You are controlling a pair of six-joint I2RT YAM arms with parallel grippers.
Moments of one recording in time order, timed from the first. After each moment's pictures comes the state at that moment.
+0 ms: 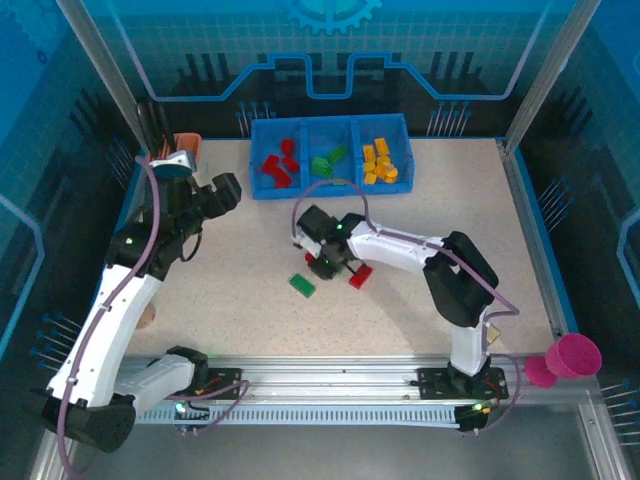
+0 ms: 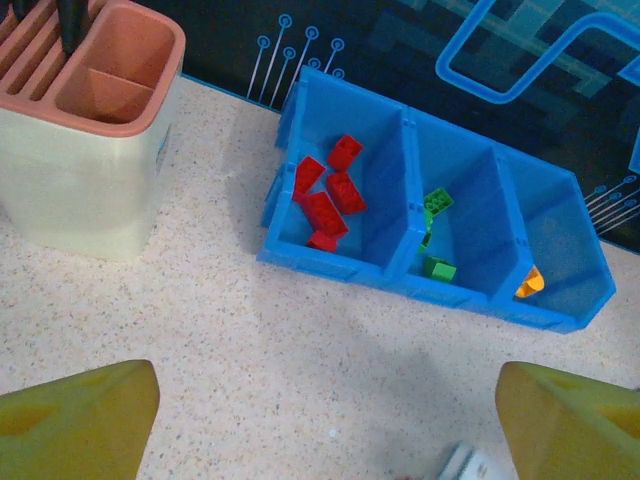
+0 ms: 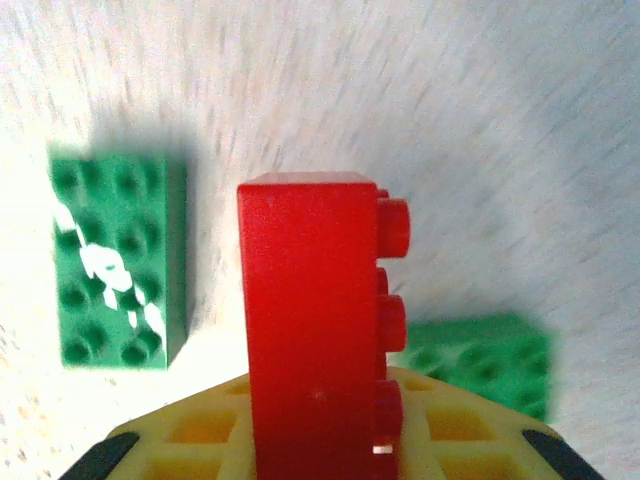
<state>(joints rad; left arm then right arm) -0.22 1.02 1.24 -0.74 -0.15 -0.55 0.83 1.91 1.46 -0.77 0.06 -0.08</state>
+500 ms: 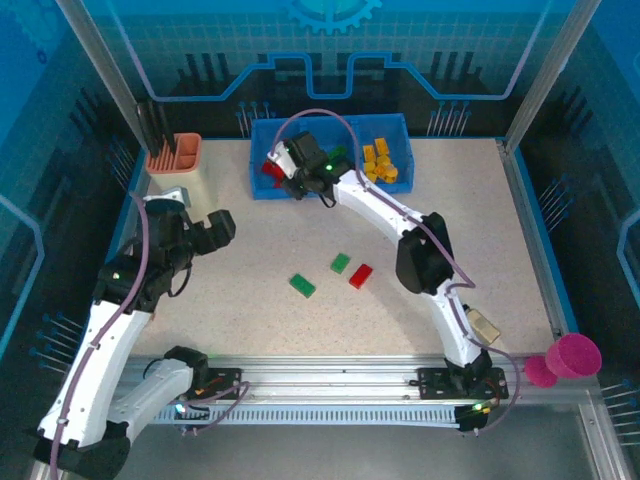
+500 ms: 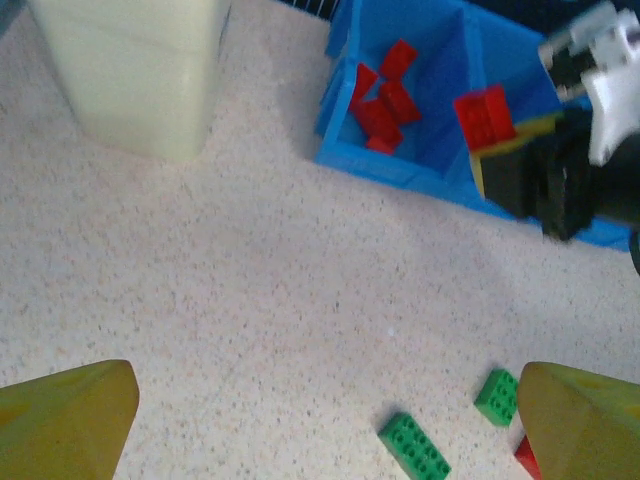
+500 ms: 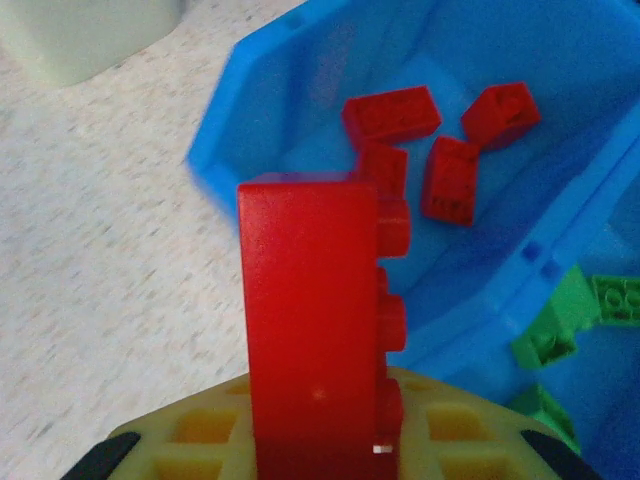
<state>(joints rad) -0.22 0.83 1.09 -0.92 -0.14 -0.55 0.68 2.35 2.26 -0.68 0.08 -0.23</state>
